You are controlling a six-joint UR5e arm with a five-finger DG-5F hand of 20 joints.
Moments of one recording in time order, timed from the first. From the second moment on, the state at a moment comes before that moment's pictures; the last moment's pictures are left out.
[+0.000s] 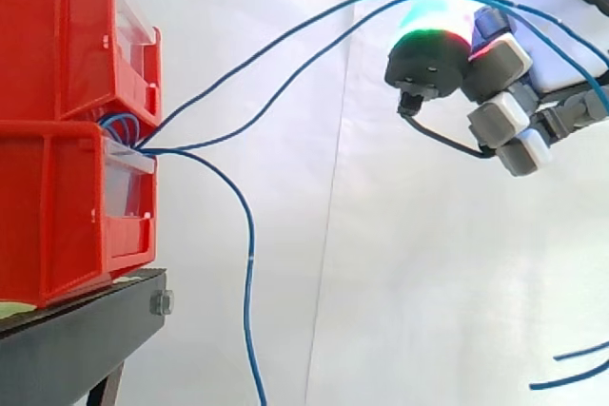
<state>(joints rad) 0.08 -2.16 -0.99 -3.40 -1.44 -0.02</state>
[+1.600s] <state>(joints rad) 0.08 -2.16 -0.99 -3.40 -1.45 -0.02</state>
